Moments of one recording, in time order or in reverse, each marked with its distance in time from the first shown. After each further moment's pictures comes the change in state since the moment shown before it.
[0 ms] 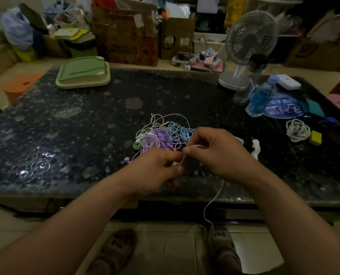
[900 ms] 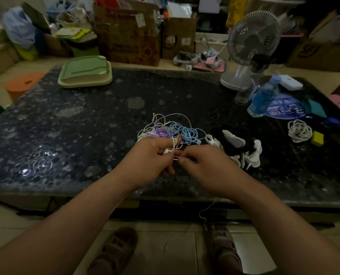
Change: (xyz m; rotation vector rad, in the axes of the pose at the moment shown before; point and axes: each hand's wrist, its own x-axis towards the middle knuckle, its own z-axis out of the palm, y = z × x) left_hand -0.007 0.015 -0.005 -0.156 0.246 -0.022; right_hand -0.009 -0.003 0.029 -0.205 -0.126 0.013
